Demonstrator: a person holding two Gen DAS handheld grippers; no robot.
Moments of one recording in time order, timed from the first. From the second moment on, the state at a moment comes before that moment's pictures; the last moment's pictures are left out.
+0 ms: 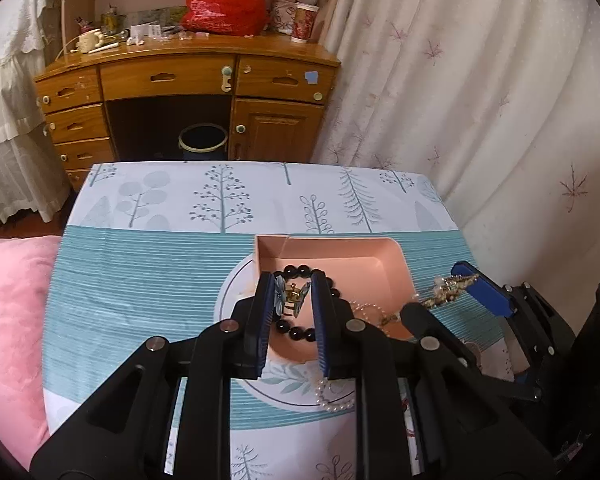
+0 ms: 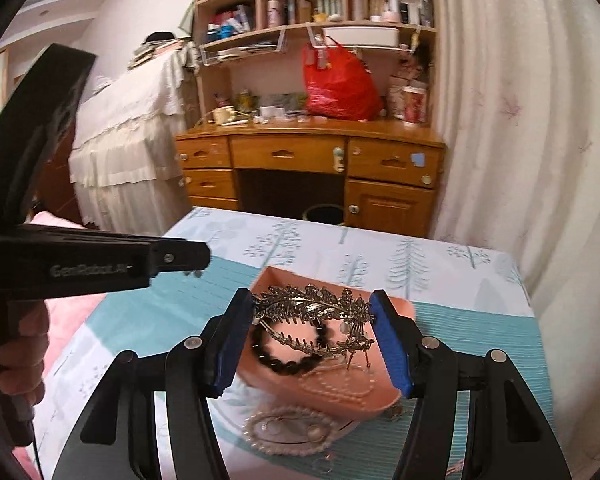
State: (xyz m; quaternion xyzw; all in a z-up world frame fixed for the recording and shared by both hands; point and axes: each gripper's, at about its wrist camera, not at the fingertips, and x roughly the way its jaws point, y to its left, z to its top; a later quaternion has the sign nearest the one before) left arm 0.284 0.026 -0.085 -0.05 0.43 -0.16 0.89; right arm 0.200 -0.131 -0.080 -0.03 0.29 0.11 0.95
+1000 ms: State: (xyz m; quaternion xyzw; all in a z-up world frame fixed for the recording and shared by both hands) left arm 0.263 0.022 -0.162 0.03 0.52 -0.17 0.84; right arm 0.184 -0.160 -0.175 0.12 0.44 0.01 0.89
